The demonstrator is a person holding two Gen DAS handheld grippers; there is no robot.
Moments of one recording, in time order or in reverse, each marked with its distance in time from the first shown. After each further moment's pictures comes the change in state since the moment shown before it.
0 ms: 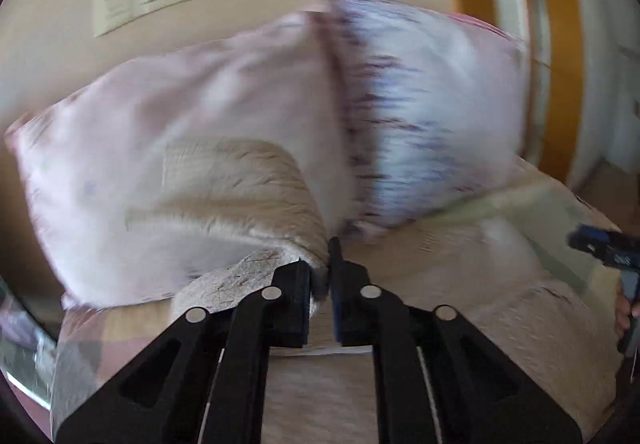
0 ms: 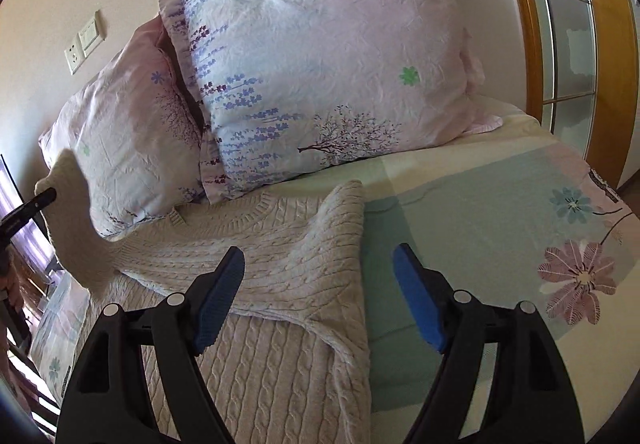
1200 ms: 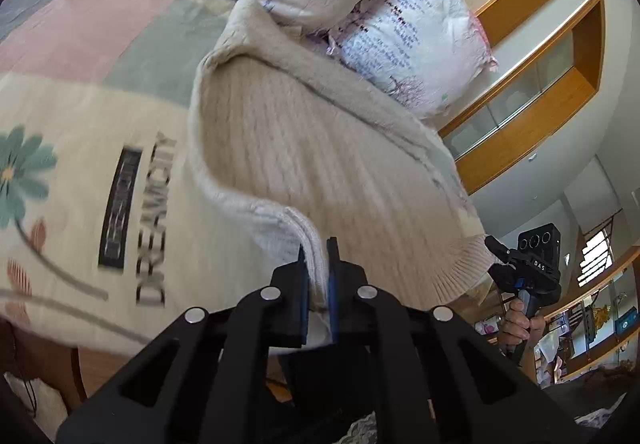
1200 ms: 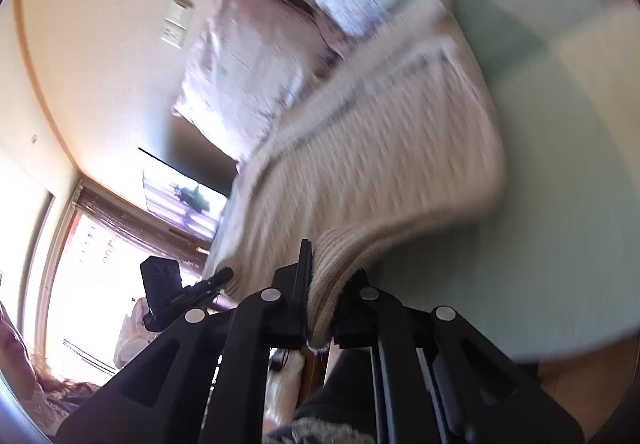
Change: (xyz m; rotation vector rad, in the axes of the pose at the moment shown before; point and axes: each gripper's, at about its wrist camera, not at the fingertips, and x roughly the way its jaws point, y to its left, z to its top) left arm -0.107 0.050 -0.227 -0.699 0.232 -0.431; right arm -0.080 -0.020 -0.120 0.269 0.332 0.615
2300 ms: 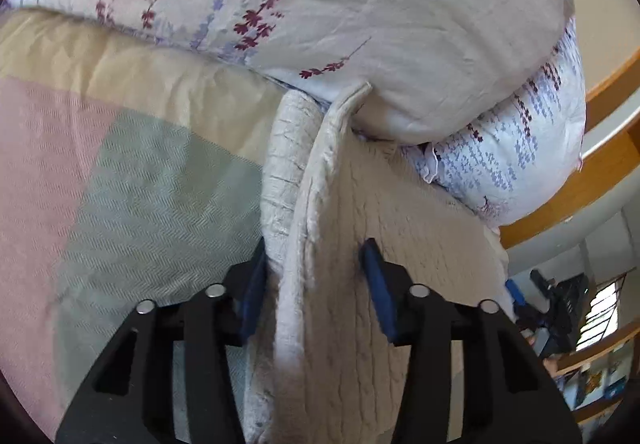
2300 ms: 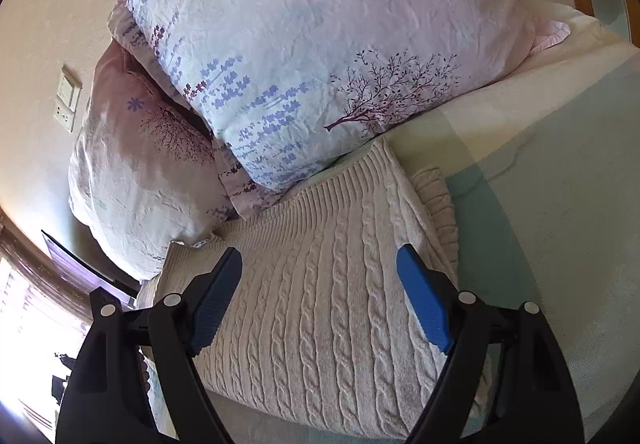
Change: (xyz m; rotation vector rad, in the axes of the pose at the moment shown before) left arm 0.147 0.088 0.212 -0.182 0.010 0.079; right arm 0.095 -0.061 0.195 -0.007 -0.186 -0.333
